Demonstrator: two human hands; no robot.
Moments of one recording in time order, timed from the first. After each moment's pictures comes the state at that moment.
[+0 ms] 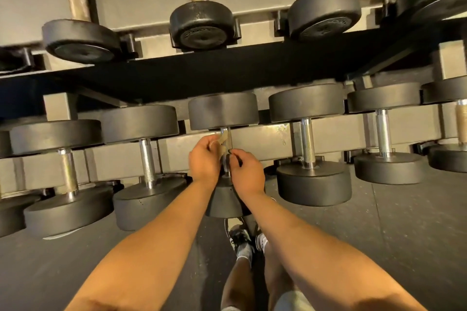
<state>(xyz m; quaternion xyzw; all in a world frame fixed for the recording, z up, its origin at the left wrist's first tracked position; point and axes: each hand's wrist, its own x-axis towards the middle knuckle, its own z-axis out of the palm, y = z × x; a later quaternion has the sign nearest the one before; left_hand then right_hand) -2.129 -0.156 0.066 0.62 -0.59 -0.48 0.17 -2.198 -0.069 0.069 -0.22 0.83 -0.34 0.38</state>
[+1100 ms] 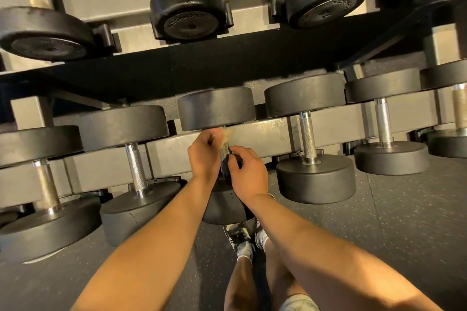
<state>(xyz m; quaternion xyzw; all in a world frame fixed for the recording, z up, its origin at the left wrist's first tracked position) -2.144 -0.166 0.047 0.57 -0.64 -0.49 0.16 -2.199 -0.066 0.050 -0.25 0.85 -0.33 0.32</state>
